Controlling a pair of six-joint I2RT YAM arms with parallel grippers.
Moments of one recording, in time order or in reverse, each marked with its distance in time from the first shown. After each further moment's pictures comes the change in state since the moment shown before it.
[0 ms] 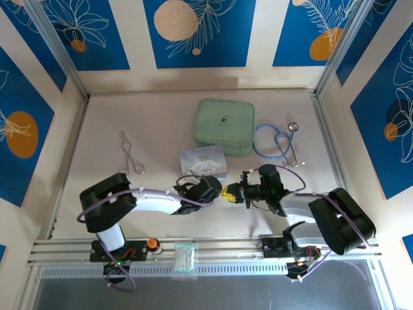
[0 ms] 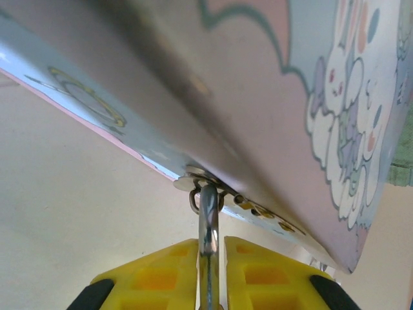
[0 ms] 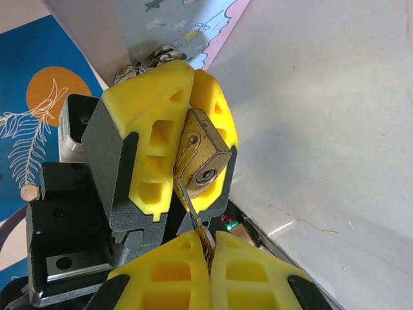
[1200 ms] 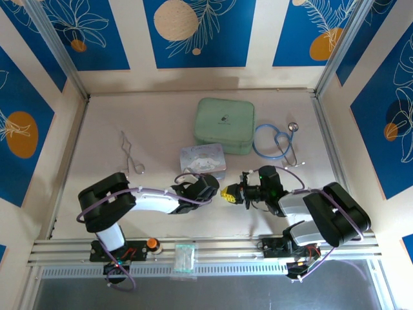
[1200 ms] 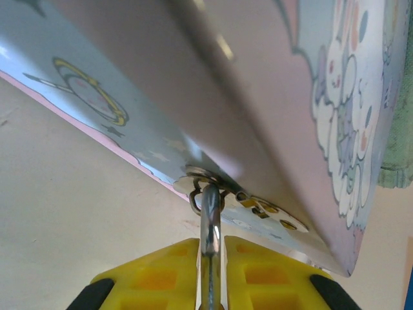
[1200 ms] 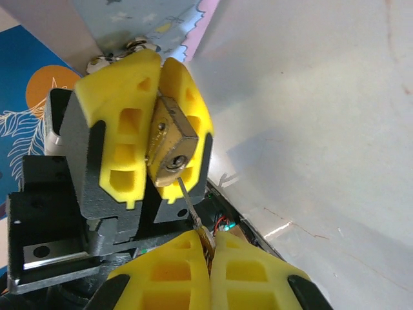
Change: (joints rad) left arm 0.024 -0.006 -0.026 0.060 -0.004 0.053; right arm 0.006 0.064 -0.022 0.093 -0.007 0.006
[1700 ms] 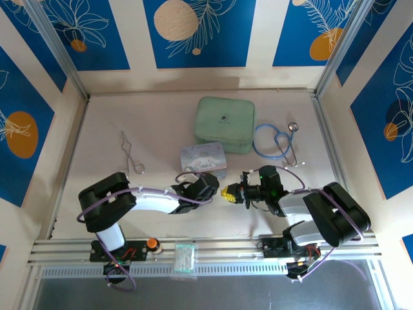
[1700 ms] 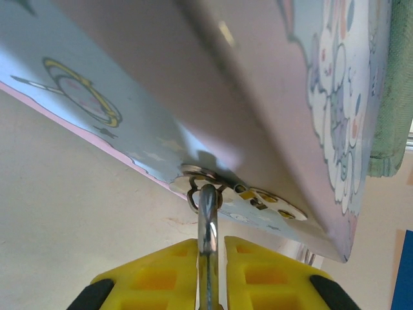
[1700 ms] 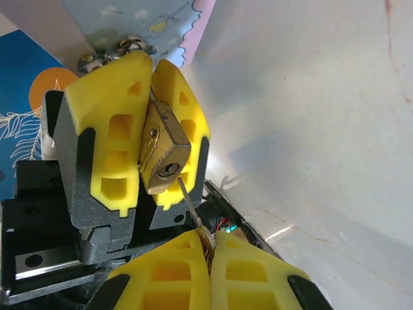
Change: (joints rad) left arm 0.001 0.002 0.000 0.039 0.004 0.018; right arm -0.014 0.010 0.001 0.019 0.002 0.000
